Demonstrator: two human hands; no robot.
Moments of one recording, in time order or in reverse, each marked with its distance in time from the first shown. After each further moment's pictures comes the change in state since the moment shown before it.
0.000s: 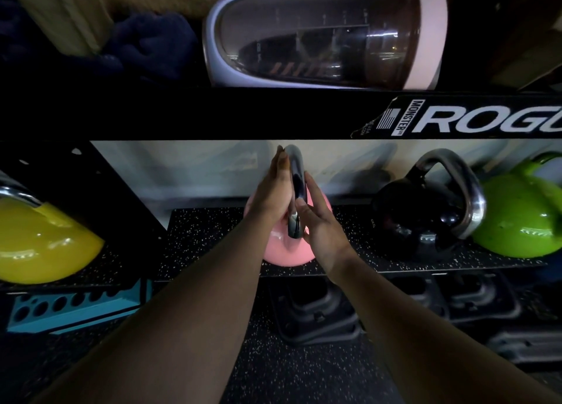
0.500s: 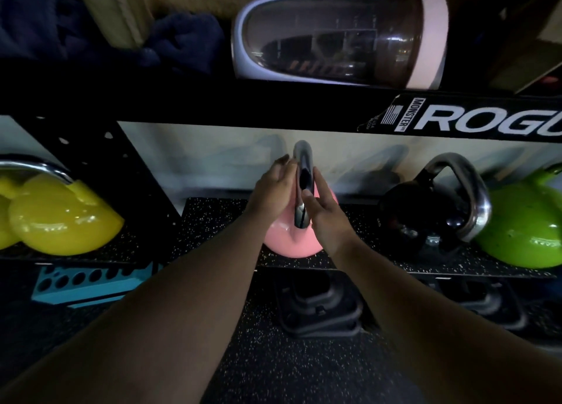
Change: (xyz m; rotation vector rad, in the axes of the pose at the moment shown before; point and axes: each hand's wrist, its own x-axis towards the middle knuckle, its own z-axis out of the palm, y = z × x) left_hand -0.037 0.006 -0.023 0.222 0.004 0.111; right_hand -0.006 -0.012 0.000 -0.134 -0.015 0.012
